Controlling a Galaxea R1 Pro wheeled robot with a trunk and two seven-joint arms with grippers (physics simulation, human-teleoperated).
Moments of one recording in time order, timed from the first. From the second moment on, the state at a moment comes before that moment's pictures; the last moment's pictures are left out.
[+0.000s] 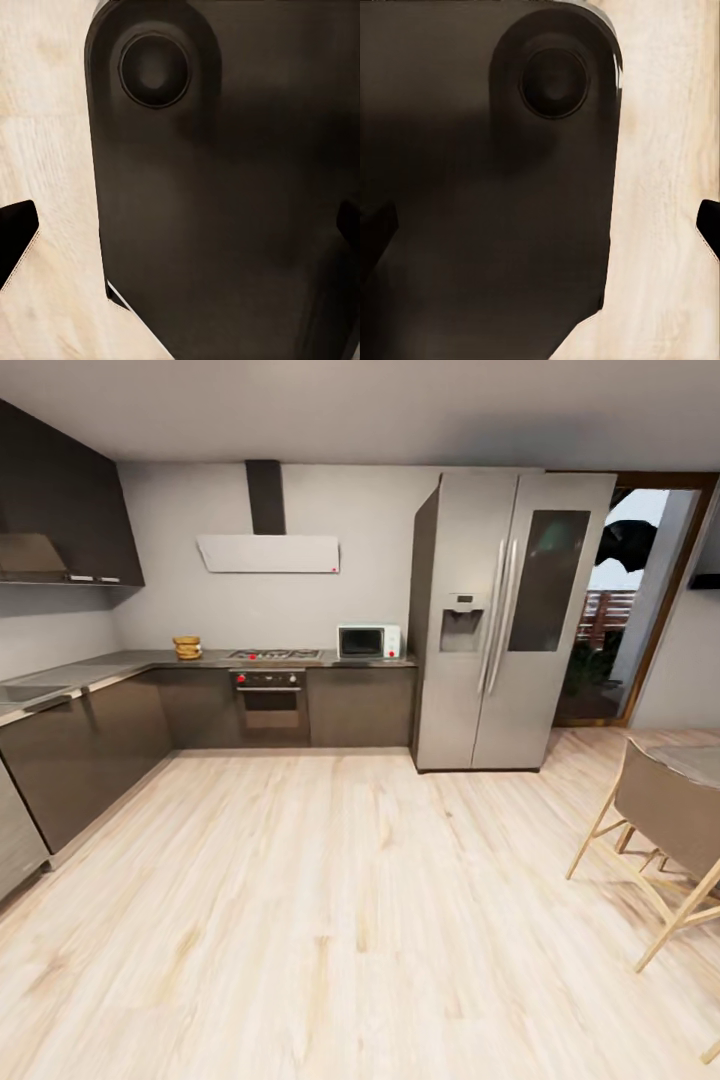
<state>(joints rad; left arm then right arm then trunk) 0.00 -0.01 0.00 -0.02 0.01 0.01 0.01 0.00 0.00 0.00 0.00 0.01 -0.05 -0.01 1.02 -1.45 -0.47</state>
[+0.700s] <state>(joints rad) 0.00 -0.01 0.00 -0.02 0.01 0.01 0.01 0.00 0.00 0.00 0.00 0.00 -0.05 -0.01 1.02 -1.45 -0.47</state>
